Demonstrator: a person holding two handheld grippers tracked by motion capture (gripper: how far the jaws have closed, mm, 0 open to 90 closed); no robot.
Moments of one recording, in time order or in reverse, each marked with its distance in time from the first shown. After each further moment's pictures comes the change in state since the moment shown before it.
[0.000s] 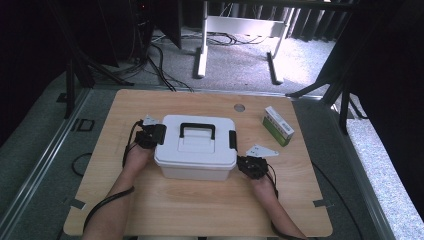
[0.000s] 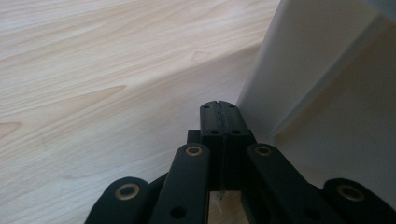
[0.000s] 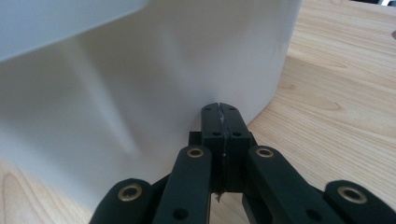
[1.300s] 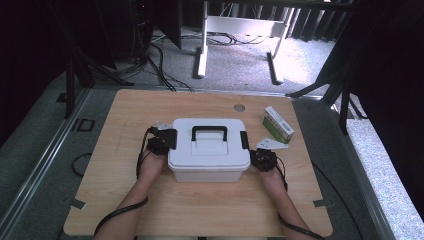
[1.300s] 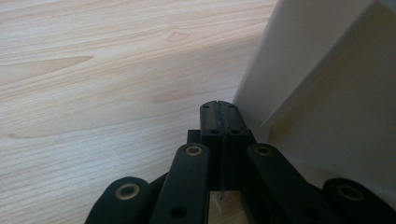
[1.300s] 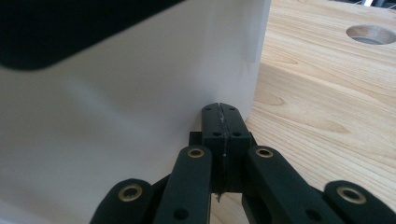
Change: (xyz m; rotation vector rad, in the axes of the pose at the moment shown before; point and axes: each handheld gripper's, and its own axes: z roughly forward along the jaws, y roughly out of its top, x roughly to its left) left arm -0.049 0.001 0.005 0.055 0.108 -0.110; right arm -0.041 0.002 -0.006 0.008 -0.022 0.014
